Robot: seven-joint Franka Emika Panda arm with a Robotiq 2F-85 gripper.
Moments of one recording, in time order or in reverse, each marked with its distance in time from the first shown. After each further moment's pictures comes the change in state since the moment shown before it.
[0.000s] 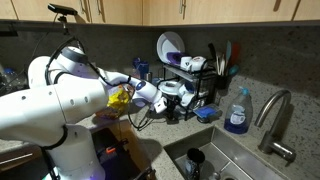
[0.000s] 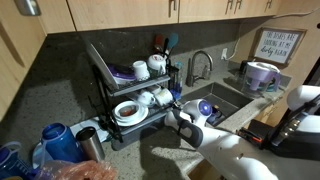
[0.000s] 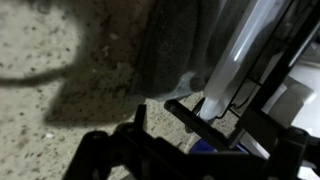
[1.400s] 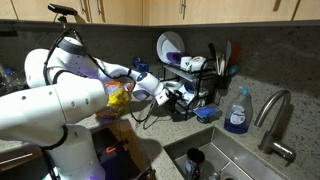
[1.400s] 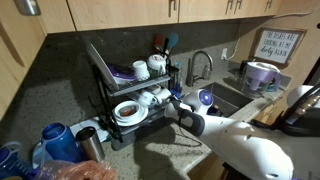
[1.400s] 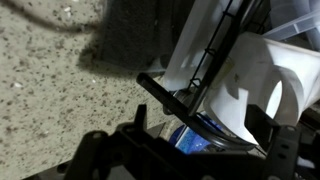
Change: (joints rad) arm 0.011 0.107 -0.070 -0.059 -0.156 0.000 0.000
